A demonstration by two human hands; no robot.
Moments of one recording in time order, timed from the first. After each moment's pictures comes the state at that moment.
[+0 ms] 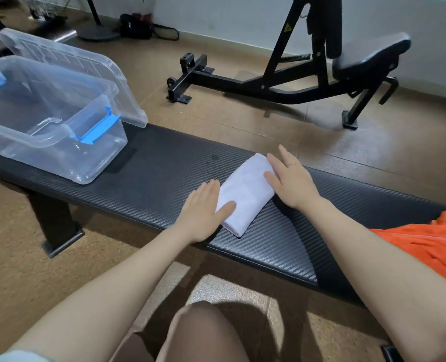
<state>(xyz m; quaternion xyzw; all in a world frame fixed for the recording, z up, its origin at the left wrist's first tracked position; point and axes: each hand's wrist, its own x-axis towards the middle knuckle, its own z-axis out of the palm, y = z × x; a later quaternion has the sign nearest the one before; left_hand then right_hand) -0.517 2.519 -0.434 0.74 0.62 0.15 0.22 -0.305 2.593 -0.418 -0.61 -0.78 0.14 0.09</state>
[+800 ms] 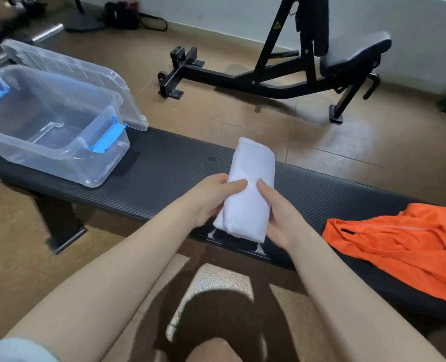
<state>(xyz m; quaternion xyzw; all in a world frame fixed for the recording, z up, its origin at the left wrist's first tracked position) -0.494 2.507 -0.367 0.39 0.52 0.30 0.70 -0.342 2.488 -0.385 -0.47 -0.20 0.75 0.43</state>
